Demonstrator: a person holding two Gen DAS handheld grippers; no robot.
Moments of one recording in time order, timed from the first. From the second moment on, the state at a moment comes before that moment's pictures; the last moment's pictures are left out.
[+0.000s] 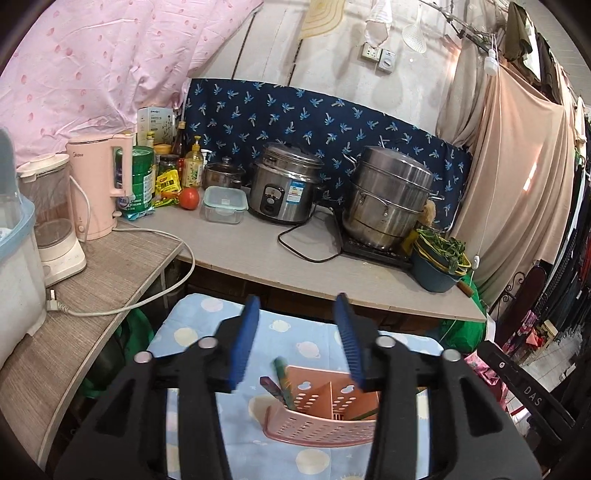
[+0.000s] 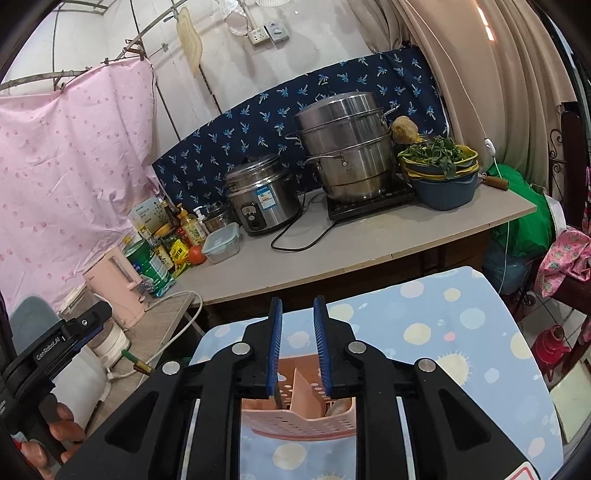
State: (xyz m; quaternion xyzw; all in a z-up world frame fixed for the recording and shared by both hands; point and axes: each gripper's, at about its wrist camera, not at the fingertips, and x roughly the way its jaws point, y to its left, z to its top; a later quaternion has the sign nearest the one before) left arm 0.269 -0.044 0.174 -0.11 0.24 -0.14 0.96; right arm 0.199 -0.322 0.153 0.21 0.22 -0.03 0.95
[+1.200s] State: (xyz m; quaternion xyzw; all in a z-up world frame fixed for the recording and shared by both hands) left arm 0.114 -0.010 0.042 0.00 0.39 -0.10 0.91; right arm 0.022 -0.239 0.017 0.14 0.41 0.01 0.90
